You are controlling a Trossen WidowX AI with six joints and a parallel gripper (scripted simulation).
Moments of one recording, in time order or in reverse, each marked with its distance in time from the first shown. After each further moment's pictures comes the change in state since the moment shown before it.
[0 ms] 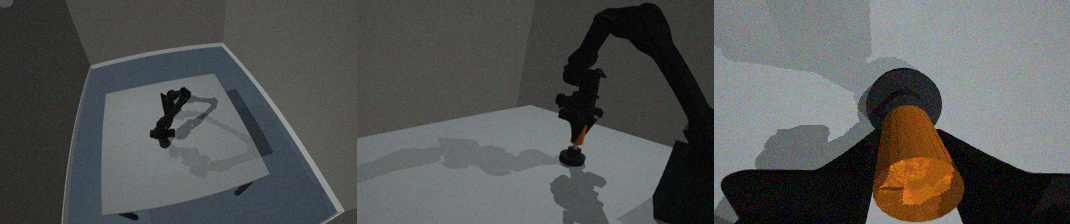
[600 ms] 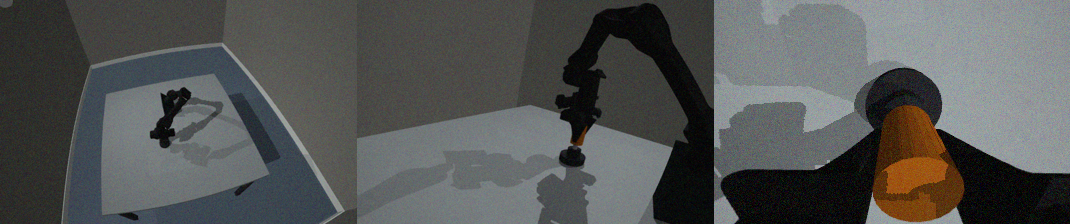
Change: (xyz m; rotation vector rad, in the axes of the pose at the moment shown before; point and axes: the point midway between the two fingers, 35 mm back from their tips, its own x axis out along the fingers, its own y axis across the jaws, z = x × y) arm 0.002 0.000 0.000 -0.080 0.000 -0.001
